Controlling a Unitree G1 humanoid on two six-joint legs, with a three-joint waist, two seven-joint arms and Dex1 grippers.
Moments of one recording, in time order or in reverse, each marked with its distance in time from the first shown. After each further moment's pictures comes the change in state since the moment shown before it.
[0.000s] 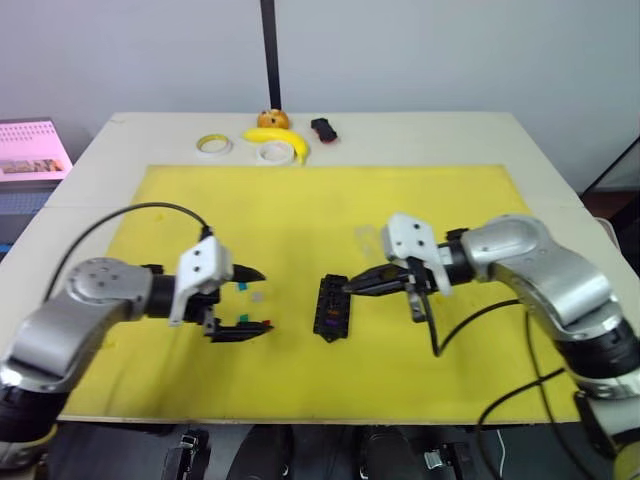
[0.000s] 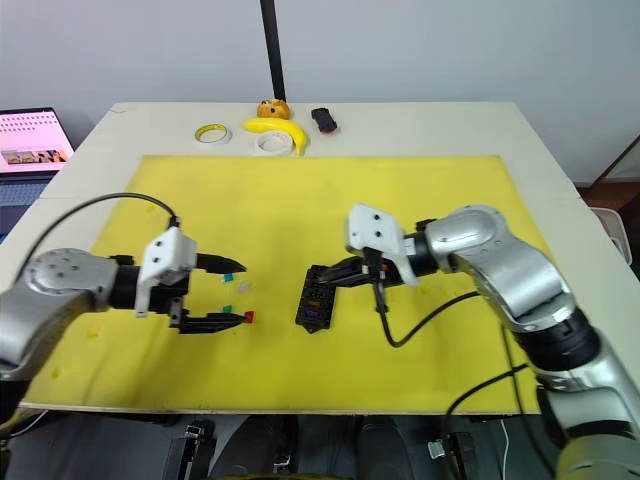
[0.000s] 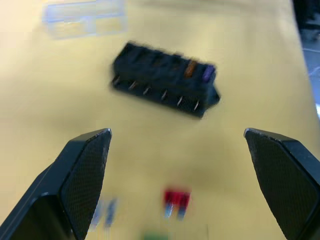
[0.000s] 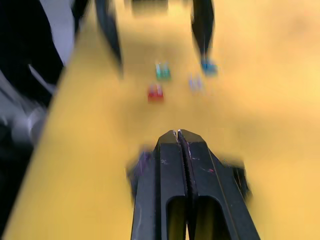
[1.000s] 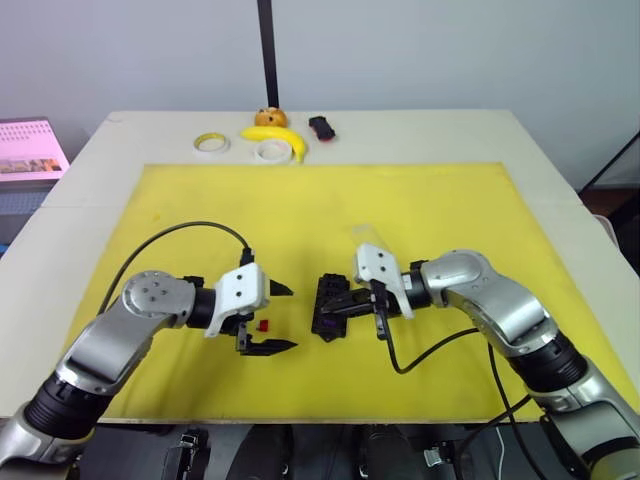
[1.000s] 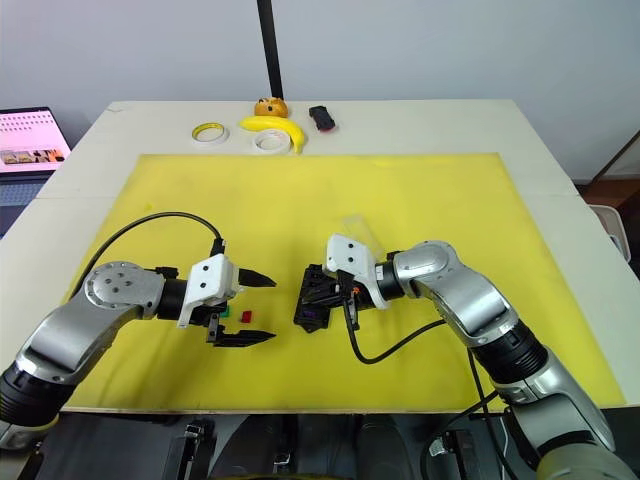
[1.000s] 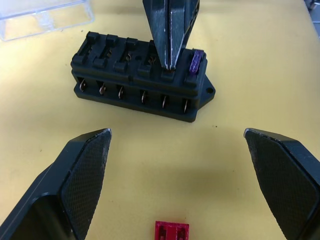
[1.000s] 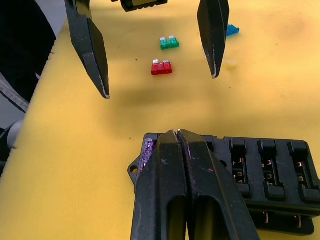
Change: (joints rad) left arm -0.070 -0.147 -0.268 0.041 0.209 -0.187 0.041; right arm 0.063 0.214 0.146 0.128 -0.069 -0.068 -0.104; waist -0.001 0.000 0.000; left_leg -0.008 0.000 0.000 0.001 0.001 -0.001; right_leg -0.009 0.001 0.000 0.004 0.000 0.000
